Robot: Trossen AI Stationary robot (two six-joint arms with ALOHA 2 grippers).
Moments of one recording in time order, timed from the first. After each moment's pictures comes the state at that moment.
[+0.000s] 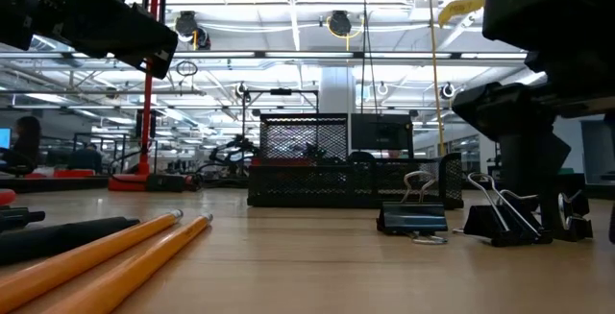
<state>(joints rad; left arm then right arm) -0.30 1.05 0.28 0.52 0.02 -0.03 0.61 1.78 0.89 -0.16 0.15 0.29</state>
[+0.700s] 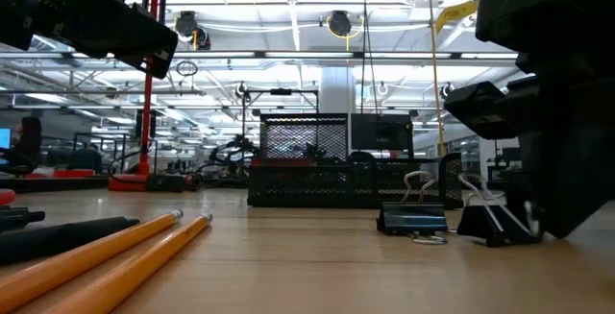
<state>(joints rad) -0.30 1.05 0.28 0.52 0.02 -0.03 0.59 1.78 0.89 -0.16 0.16 0.24</state>
